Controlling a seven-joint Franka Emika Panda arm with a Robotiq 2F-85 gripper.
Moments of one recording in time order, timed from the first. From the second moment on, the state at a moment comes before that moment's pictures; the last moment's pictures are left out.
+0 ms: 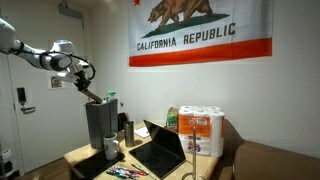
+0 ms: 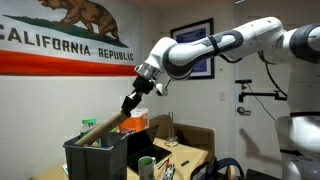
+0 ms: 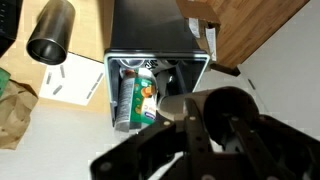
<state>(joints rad) 0.30 -0.07 0.26 -2.00 0.22 2.51 -0.09</state>
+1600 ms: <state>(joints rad) 0.16 0.28 0.10 -0.84 -0.01 1.32 -0.16</state>
